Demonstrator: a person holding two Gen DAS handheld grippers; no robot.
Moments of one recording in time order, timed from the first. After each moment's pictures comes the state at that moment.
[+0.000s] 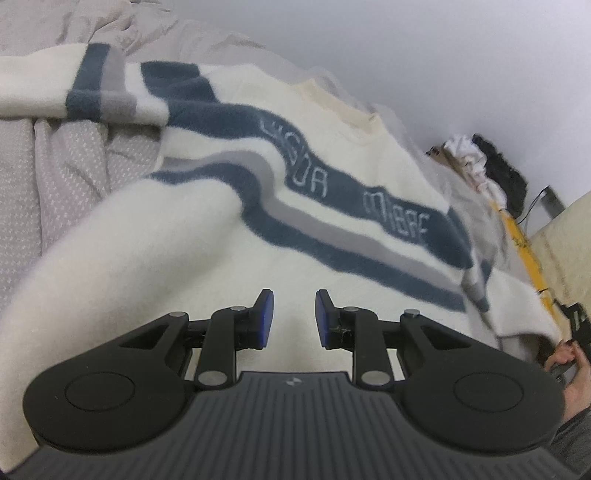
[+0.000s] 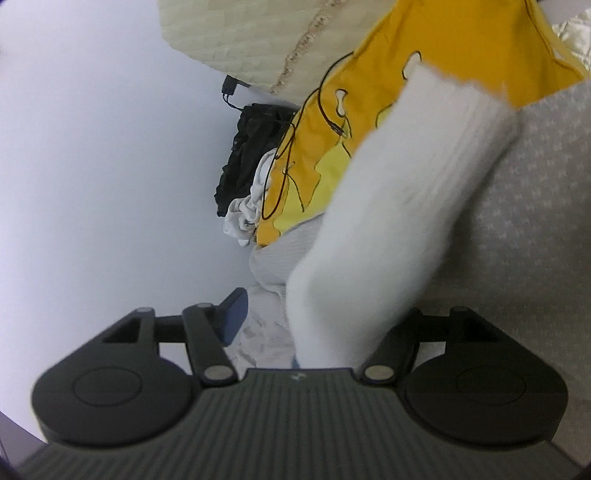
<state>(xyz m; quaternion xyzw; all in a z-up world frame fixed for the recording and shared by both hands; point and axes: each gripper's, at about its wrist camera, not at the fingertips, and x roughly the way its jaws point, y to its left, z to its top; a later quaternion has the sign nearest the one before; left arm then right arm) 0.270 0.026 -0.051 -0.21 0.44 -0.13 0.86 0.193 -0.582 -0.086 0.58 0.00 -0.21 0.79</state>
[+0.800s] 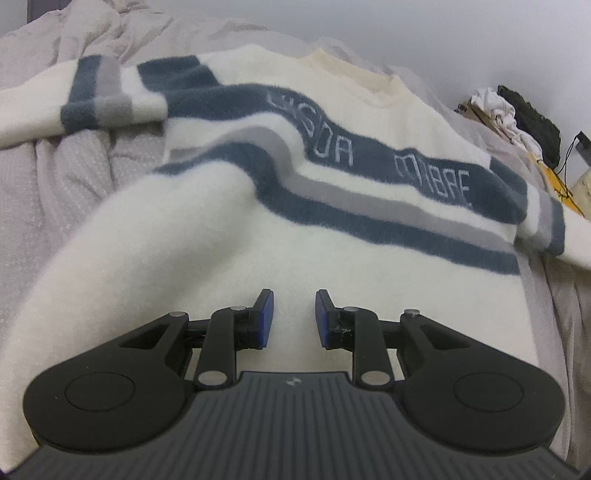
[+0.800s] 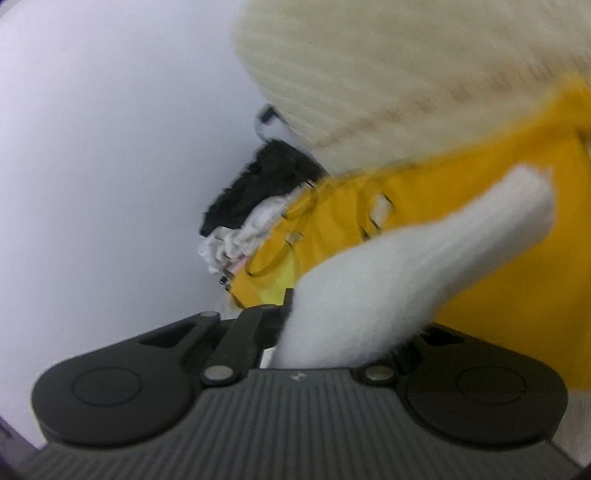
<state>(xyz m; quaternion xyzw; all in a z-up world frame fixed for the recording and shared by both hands) 0.279 0.006 -0.061 -0.12 0.47 -0.10 0.87 0.205 -0.603 -0.005 0.37 0.02 -0.28 0.89</state>
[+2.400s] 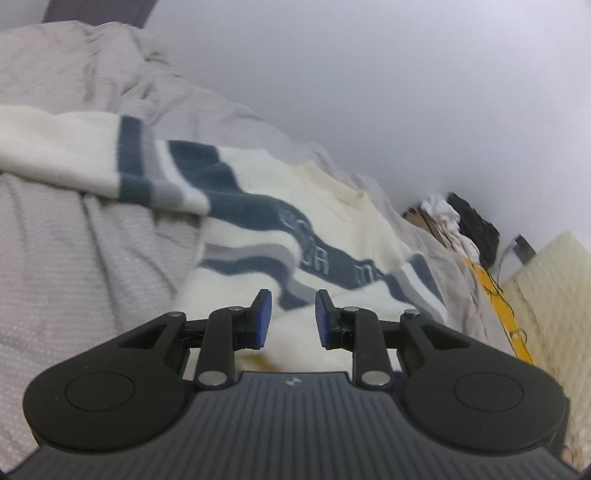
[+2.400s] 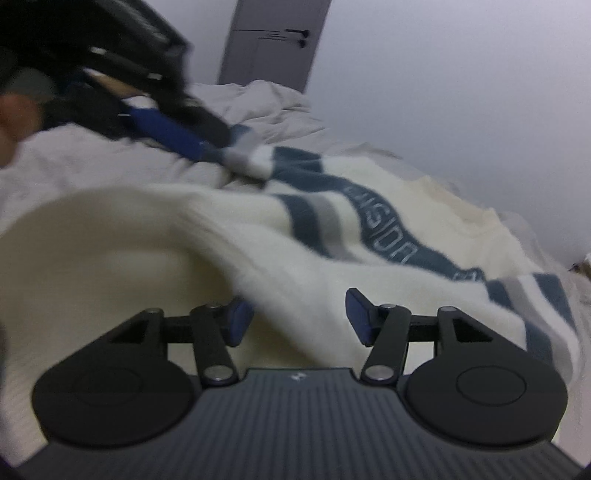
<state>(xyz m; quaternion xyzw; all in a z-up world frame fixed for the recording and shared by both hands) 0.247 0.106 -0.001 -0.25 0.35 -0.15 0.89 0.209 -0.100 -0.068 -0.19 0.23 0.23 0.93</state>
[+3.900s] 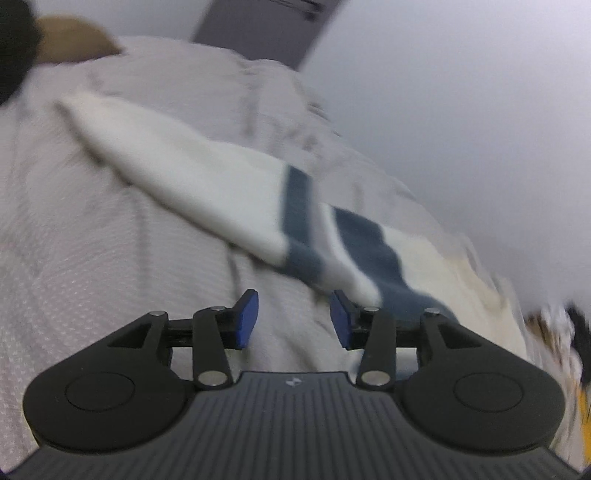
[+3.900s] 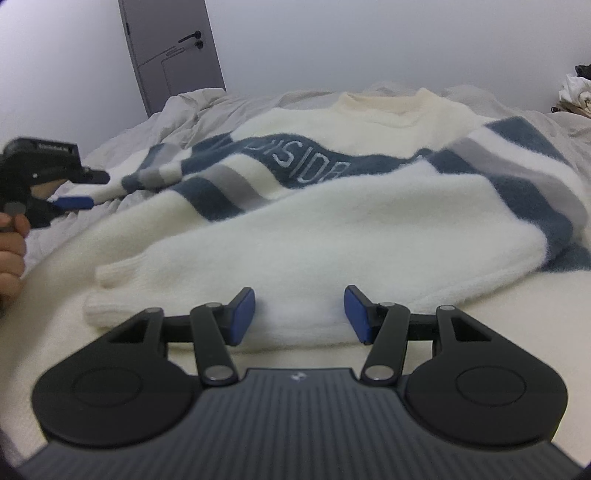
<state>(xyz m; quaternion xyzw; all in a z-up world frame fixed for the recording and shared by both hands) 0.296 0.173 -0.044 -0.31 0.30 0.12 0.89 0.238 -0.174 -0.100 0.03 0.31 0.17 0.94</state>
